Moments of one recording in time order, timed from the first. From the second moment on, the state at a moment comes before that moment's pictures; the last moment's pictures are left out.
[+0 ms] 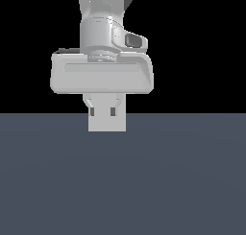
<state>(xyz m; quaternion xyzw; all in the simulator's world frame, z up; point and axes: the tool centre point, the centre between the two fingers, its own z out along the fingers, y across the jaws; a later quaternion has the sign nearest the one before) -0.044 0.041 0.101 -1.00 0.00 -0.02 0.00</state>
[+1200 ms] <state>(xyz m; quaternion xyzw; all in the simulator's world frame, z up) -0.002 0.042 0.100 -1.00 0.00 -0.02 0.00</state>
